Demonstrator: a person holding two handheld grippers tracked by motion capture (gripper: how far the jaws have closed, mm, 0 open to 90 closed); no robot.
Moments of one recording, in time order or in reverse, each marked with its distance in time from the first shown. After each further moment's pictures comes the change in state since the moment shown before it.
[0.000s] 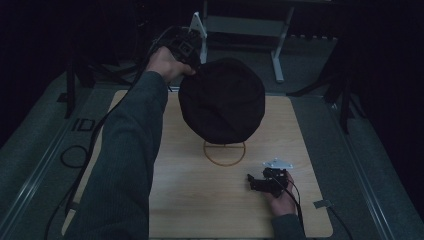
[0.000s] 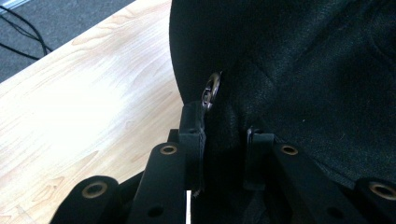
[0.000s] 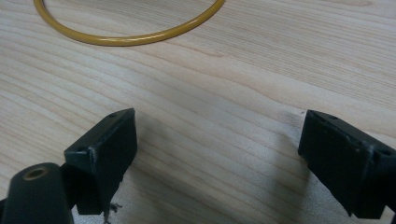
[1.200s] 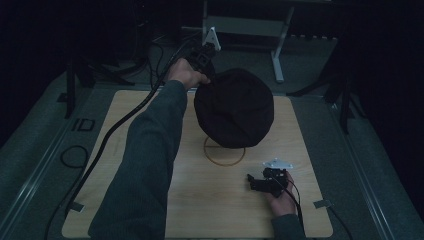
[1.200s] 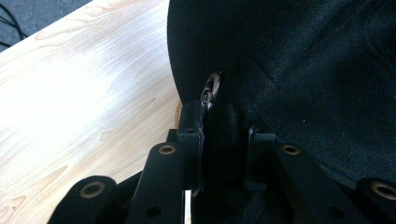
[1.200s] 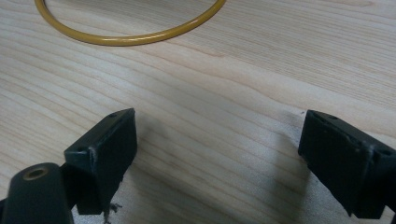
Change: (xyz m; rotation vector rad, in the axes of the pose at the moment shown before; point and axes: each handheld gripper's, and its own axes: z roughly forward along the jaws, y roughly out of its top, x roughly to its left) left arm -0.008 0.021 0.057 0.049 -0.026 -0.040; right arm 0.000 0.000 0.000 -0.001 0.003 -0.001
